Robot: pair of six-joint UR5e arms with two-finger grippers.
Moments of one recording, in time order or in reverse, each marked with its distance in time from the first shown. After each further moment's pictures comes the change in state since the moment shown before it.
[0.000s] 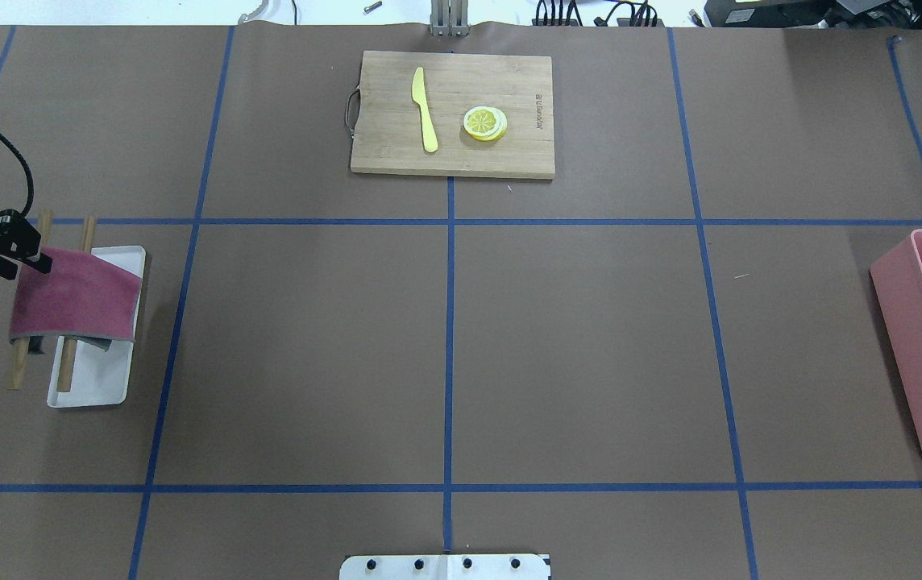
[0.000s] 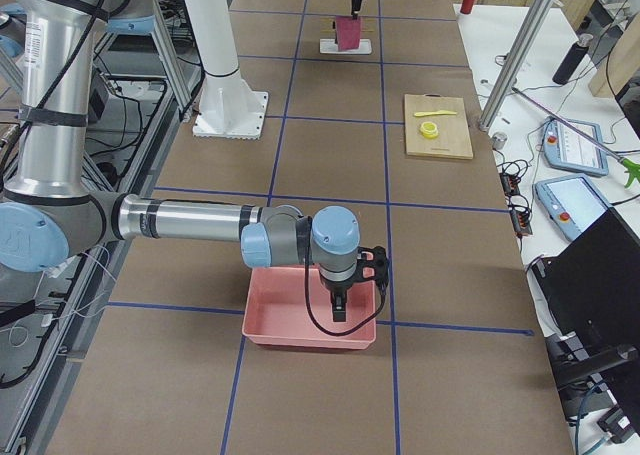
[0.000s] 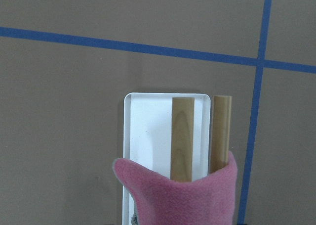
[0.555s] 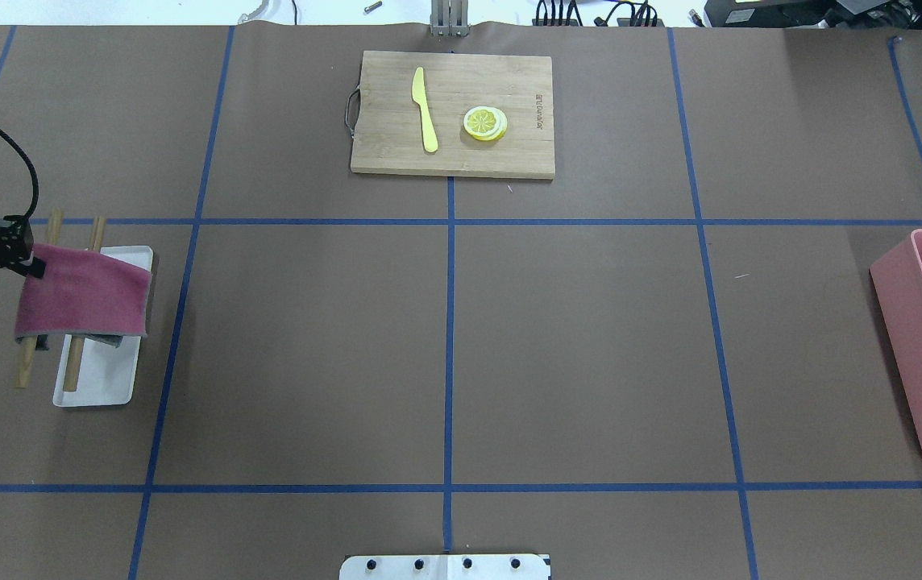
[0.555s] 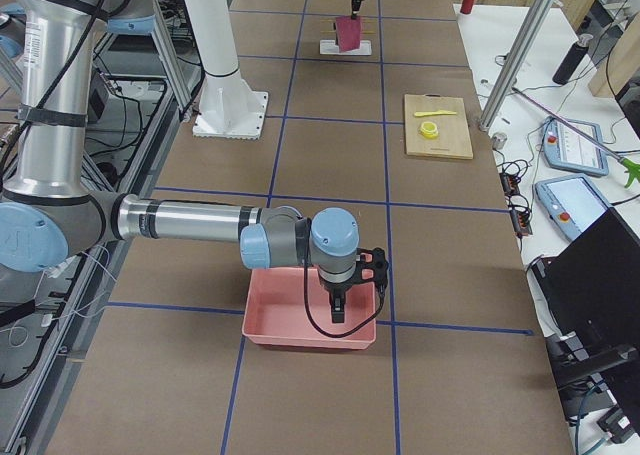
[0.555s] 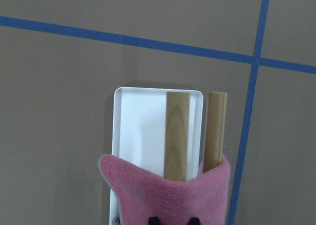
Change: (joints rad) left arm 0.005 -0.002 -0.010 -0.001 0.000 -0.013; right arm 0.000 -0.003 -0.005 0.000 0.000 0.000
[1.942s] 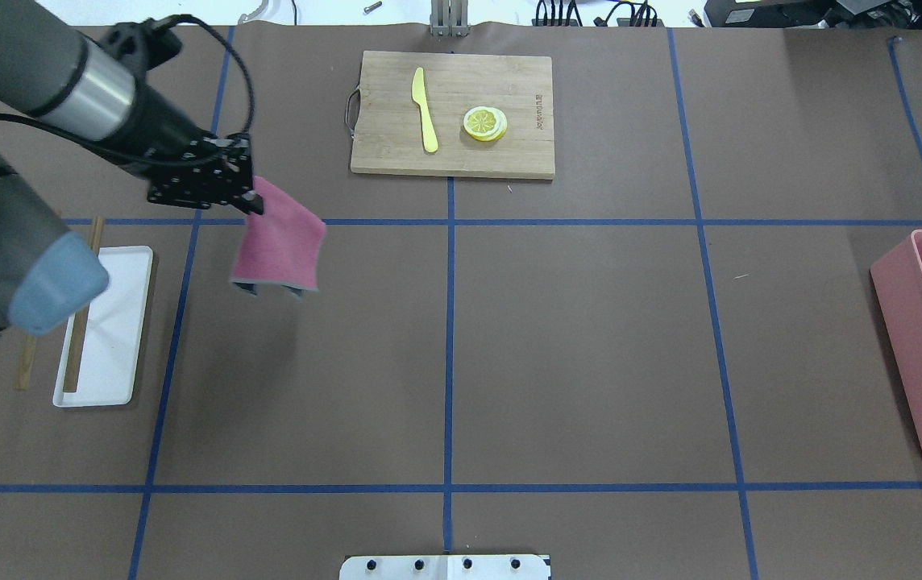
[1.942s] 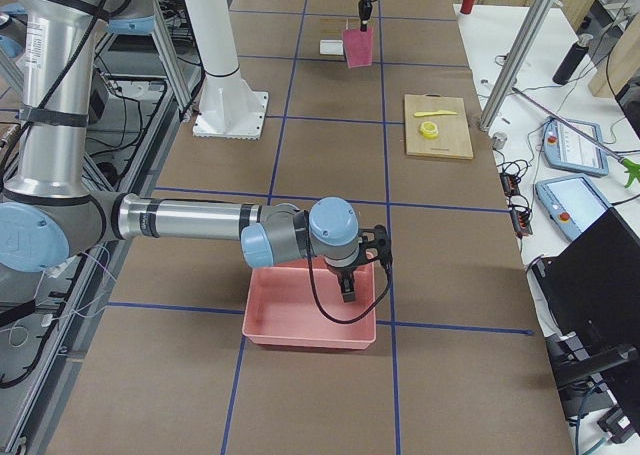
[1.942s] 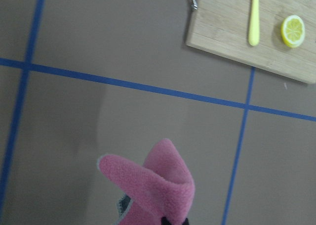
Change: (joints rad) left arm 0.219 -0.483 -0.062 0.068 0.108 -0.523; right arm -0.024 -0.001 0.016 0.197 0.135 0.007
